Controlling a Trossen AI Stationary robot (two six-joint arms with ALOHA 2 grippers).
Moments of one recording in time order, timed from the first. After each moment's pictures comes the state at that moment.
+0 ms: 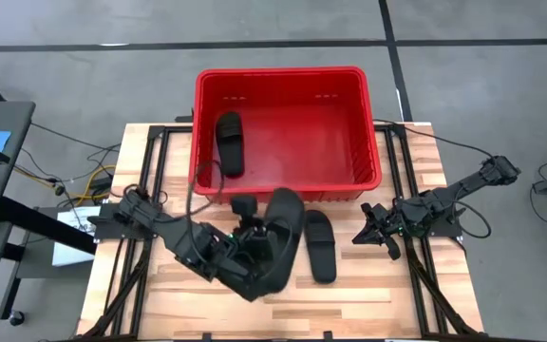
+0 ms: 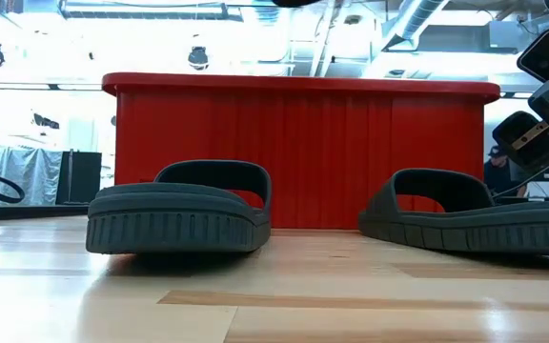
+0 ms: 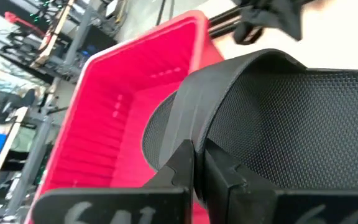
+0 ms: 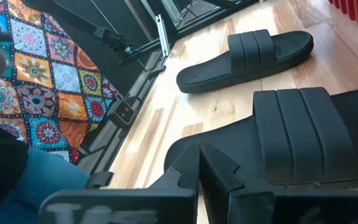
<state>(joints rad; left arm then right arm) -0.52 2.01 2.35 -1.40 -0.97 -0.21 0.43 0.28 0.01 0.01 0.00 0.50</state>
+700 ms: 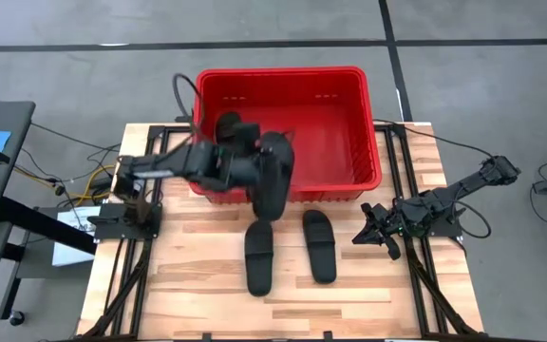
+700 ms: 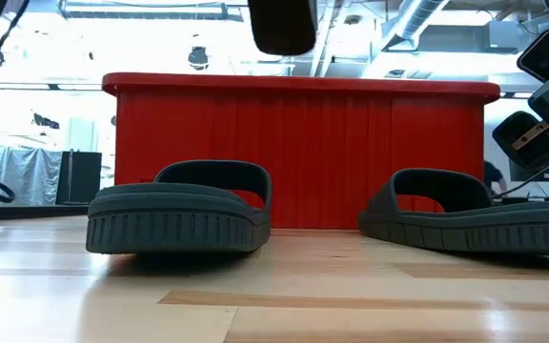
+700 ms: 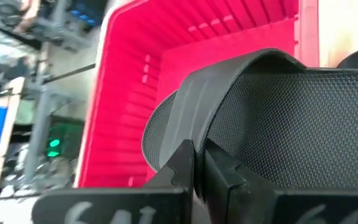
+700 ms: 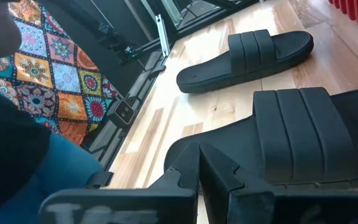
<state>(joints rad) -0.10 1.90 2.34 -1.37 -0.72 0.17 0.43 0.28 0.01 0.01 0.00 0.50</state>
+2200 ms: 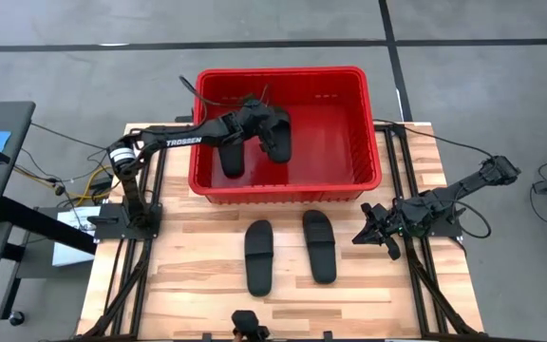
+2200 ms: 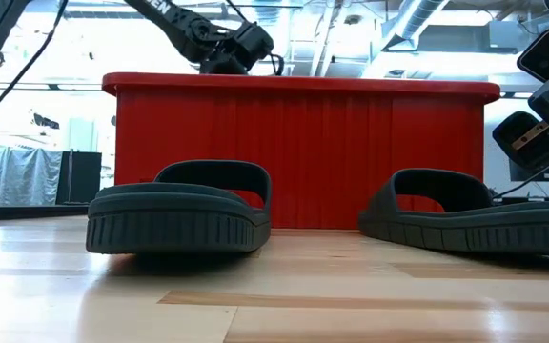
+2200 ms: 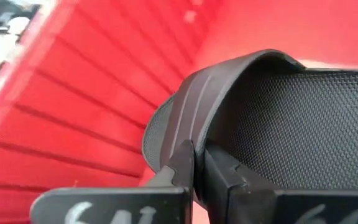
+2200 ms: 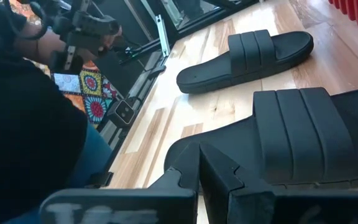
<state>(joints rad) 0.49 1.84 1.38 -0.12 -0.39 0.42 0.43 0.28 0.01 0.01 0.00 0.50</state>
